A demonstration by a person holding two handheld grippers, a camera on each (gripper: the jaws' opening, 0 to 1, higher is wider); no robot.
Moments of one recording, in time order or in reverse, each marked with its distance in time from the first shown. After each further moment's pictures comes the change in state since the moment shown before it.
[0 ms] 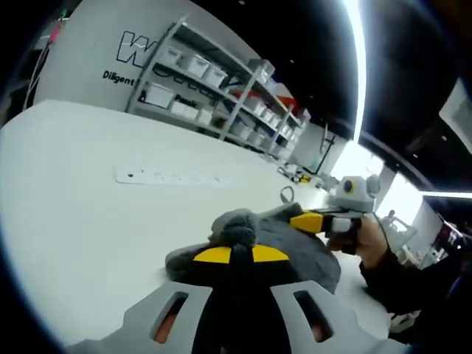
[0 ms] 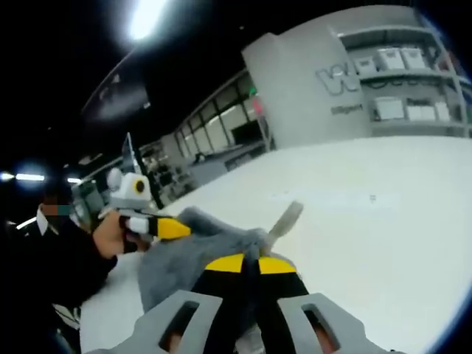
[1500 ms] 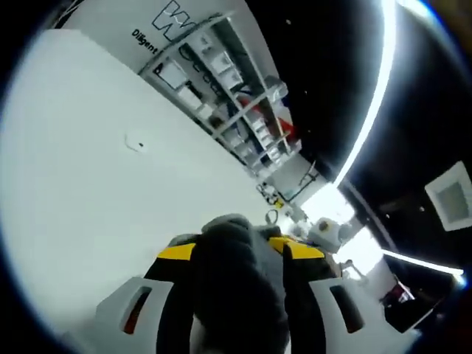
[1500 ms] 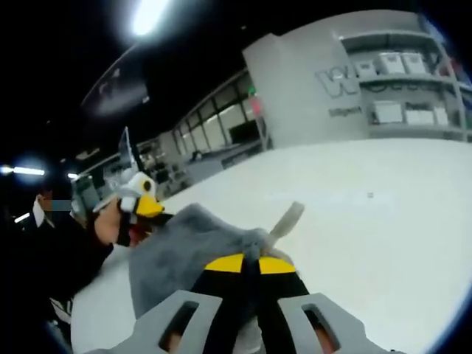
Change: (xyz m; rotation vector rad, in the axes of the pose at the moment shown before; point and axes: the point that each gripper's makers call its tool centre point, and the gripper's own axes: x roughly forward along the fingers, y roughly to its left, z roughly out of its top) left arm -0.015 0.002 -0.011 -0.353 -0.014 -0.176; right arm 0.005 -0.004 -0.012 -0.026 0.006 -0.027
